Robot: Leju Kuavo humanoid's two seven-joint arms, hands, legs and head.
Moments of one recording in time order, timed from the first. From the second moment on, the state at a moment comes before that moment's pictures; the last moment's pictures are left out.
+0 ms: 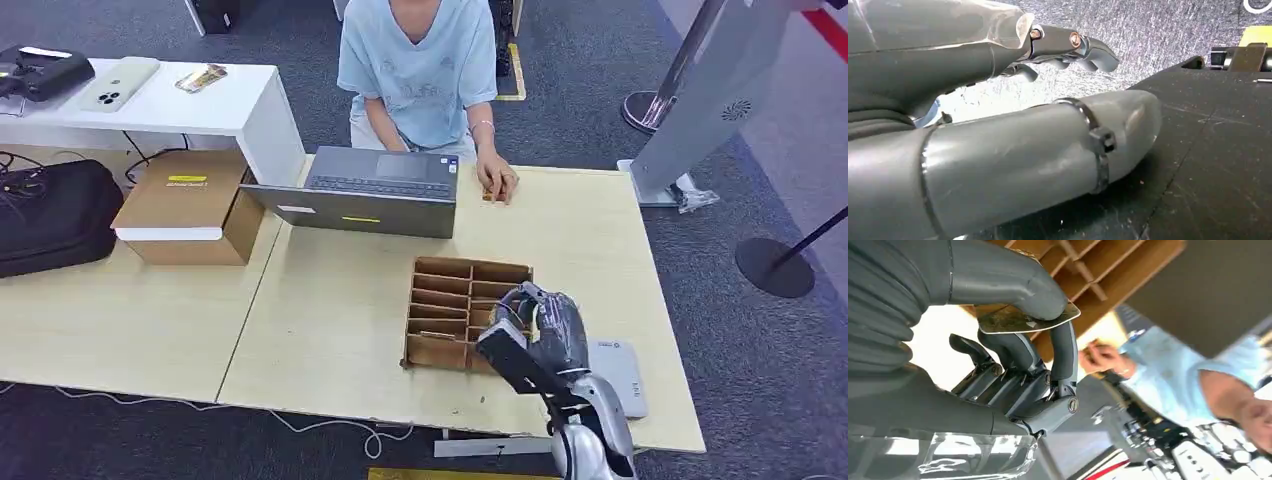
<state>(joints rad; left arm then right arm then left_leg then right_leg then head) -0.10 -0.20 -0.12 -0.22 -1.34 -0.01 0.10 0.00 0.05 0.19 -1.55 0.87 -0.09 -0.13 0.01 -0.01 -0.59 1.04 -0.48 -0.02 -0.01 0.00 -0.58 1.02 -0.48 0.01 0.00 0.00</state>
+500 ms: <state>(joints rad) -0.10 -0.20 -0.11 -0.22 -1.35 -0.01 0.10 0.01 0.05 0.20 -1.62 0.71 -0.05 -0.29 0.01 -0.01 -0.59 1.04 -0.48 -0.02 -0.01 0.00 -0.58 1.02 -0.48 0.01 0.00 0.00</state>
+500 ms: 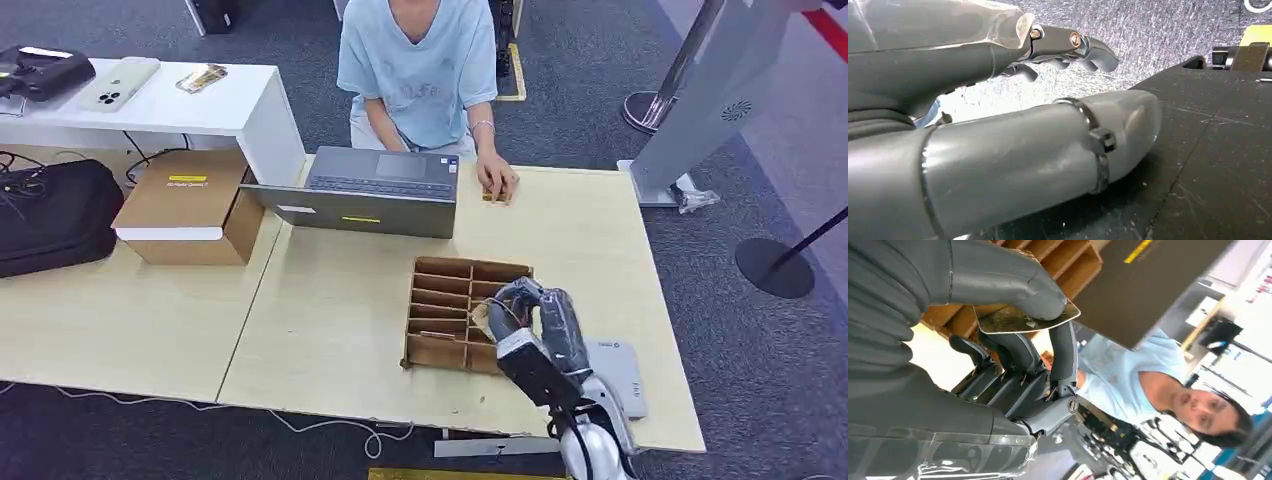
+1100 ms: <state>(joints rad) -0.12 -0.20 -0.11 -0.22 -1.38 -0.05 0.07 -0.14 0.03 0.33 -1.68 0.95 -0.22 -0.32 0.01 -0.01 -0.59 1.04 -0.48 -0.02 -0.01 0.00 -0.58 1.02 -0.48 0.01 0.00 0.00</state>
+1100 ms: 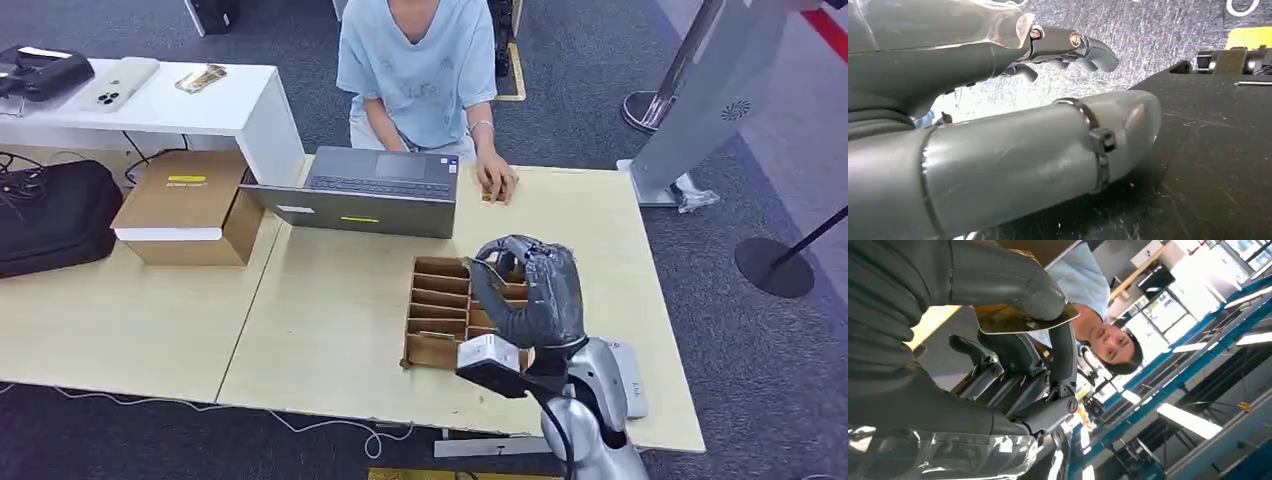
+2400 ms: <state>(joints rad) -0.15 -0.21 -0.11 -0.22 -1.41 -0.06 0.02 -1.18 0.20 0.57 -0.59 1.32 -0.14 0.01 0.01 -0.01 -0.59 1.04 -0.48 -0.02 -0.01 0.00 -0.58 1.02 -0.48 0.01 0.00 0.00</state>
